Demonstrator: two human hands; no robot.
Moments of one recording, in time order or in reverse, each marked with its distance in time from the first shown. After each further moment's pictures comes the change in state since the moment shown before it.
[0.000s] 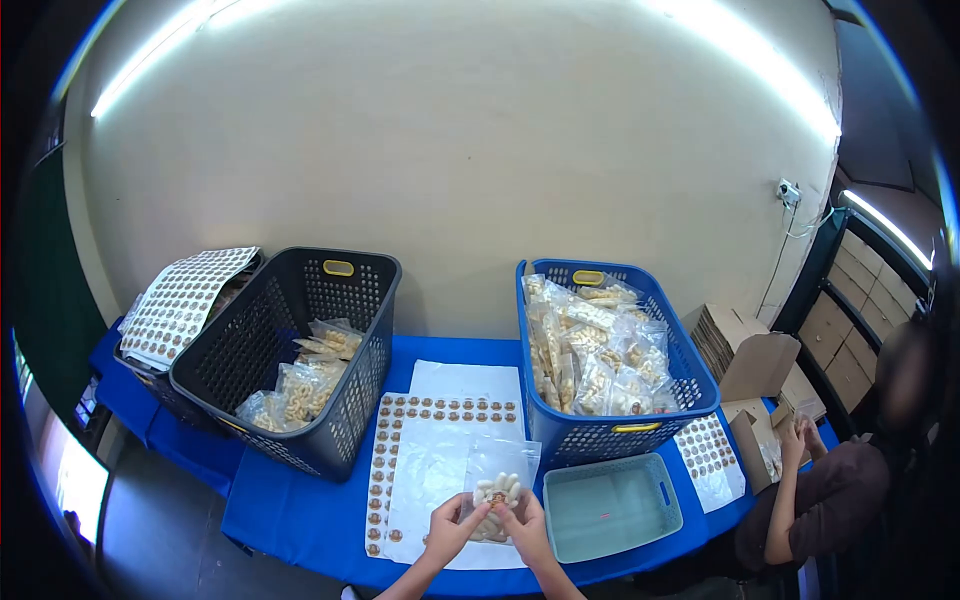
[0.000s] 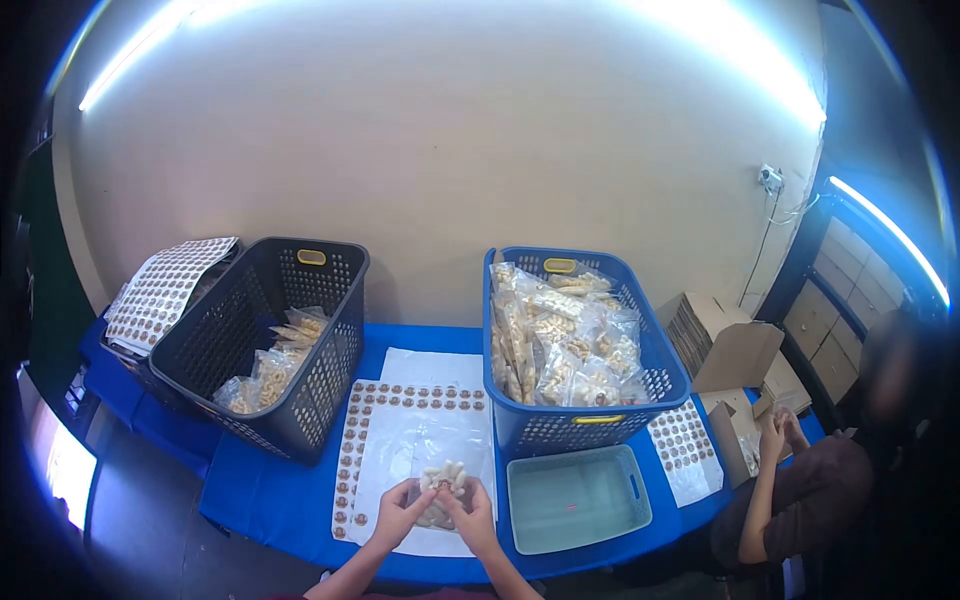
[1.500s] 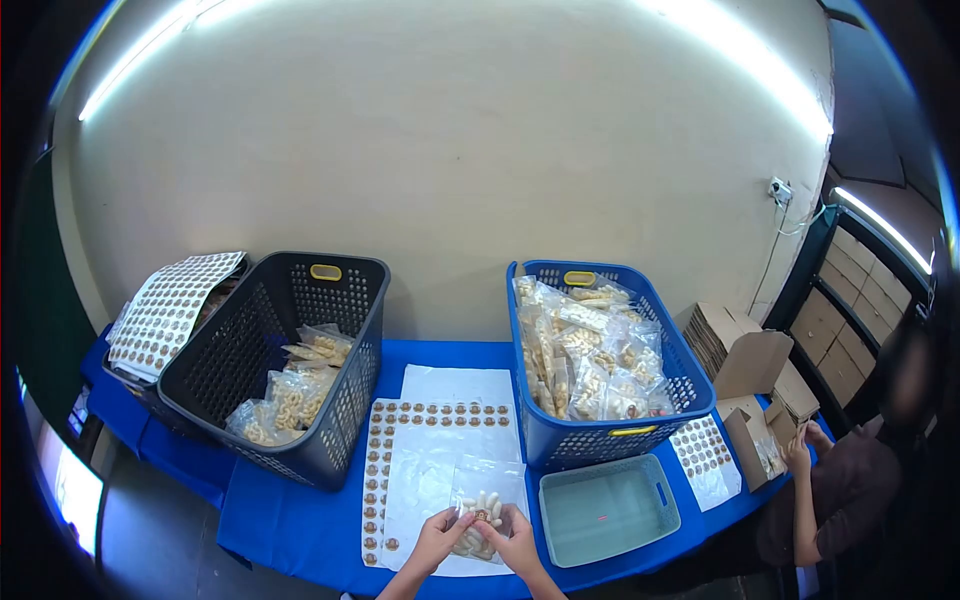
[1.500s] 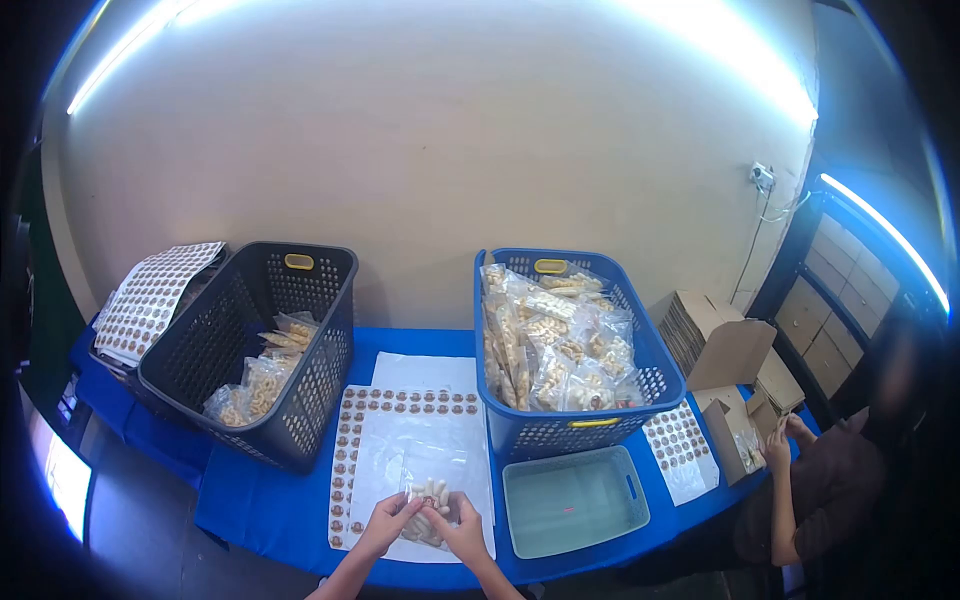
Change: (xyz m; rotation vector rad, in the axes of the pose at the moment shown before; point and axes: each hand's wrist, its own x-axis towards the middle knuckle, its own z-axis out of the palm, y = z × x) left_hand 0.005 -0.016 -0.025 -0.037 -0.084 -0.224; right_hand -0.002 0.027 -0.008 -0.349 -0.085 0.036
